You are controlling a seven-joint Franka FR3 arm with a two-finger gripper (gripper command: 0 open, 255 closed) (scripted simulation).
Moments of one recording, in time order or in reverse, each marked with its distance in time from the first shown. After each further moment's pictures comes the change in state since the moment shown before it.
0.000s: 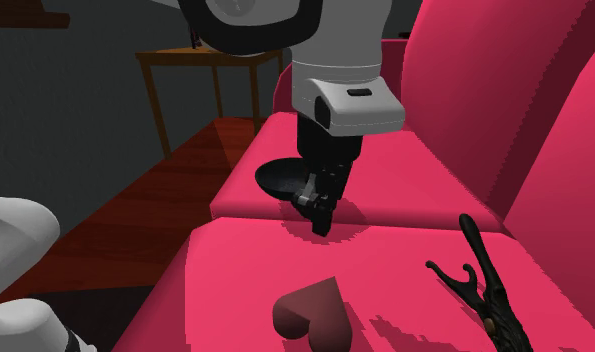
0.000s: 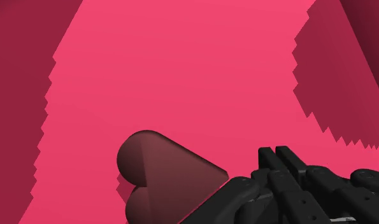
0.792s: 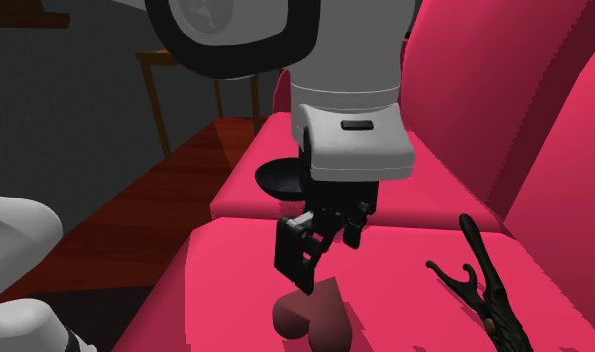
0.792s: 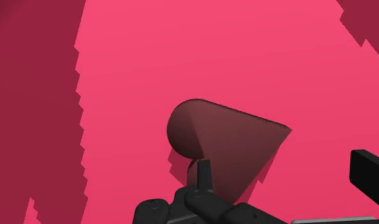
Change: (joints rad) arm -0.073 -0.008 -0.042 -0.043 -0.039 0.053 0.127
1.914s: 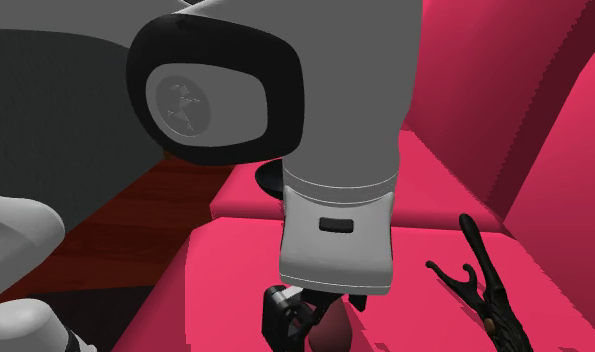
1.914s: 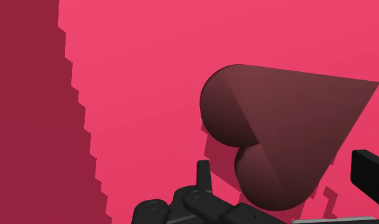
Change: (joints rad) arm -0.054 0.014 -0.028 -0.121 -0.031 0.149 0.101
